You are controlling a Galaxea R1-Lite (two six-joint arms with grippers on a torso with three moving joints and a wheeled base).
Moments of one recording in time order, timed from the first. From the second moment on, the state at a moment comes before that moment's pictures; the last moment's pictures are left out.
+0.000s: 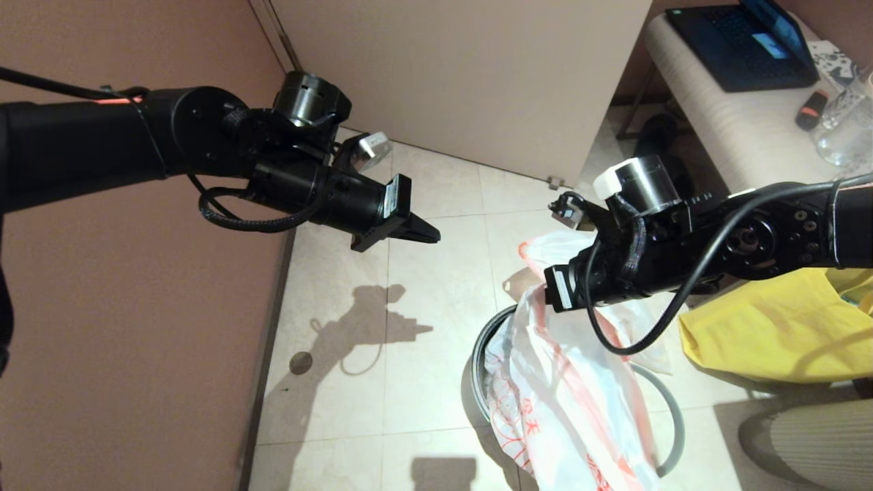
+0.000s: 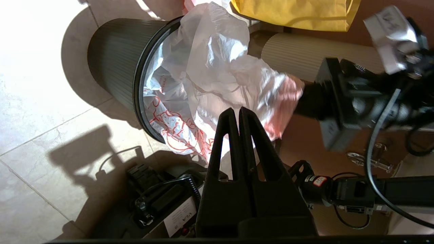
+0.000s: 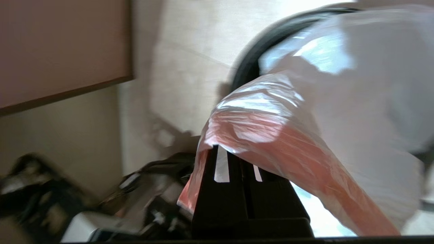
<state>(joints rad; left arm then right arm) -0.40 2.00 -1.94 0.64 -0.55 -0.34 0.50 1.92 -1.51 0.30 0.27 0.20</state>
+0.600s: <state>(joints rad) -0.42 1.98 -1.95 0.65 -0.59 -0.34 0.54 1.99 -1.52 0.29 0.36 0.22</state>
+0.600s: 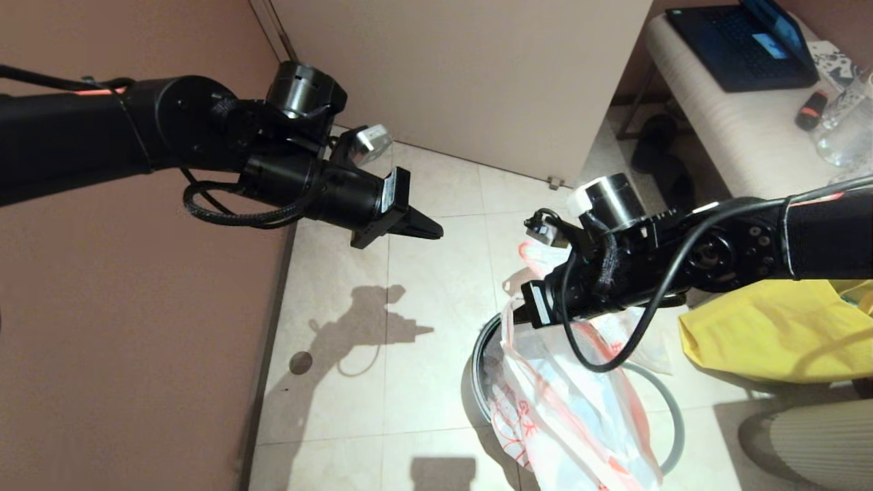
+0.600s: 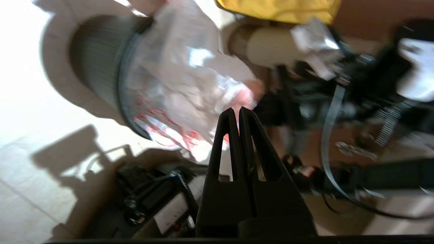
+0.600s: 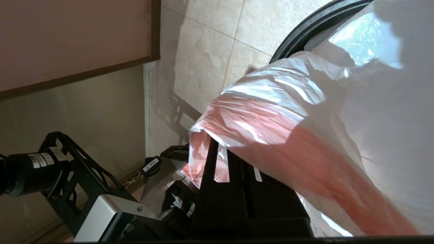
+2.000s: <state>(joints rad) -0.26 1.90 -1.95 0.63 -0.49 -0.31 0.64 2.04 -1.44 -0.02 0.28 0.20</state>
